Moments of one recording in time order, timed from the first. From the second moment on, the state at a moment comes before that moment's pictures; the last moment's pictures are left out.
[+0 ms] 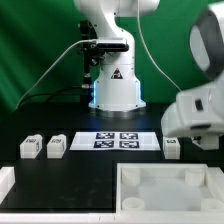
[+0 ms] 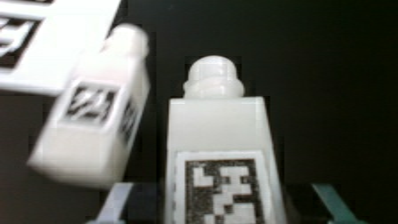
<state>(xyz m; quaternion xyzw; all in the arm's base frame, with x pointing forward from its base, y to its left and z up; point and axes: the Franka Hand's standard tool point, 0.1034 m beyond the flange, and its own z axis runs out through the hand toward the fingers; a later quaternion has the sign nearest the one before) 0.454 0.165 0.067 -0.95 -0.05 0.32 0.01</state>
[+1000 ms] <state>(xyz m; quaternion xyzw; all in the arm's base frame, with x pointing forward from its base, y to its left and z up) 0.580 0.108 0.176 -0.98 -0.08 -0.20 0.04</state>
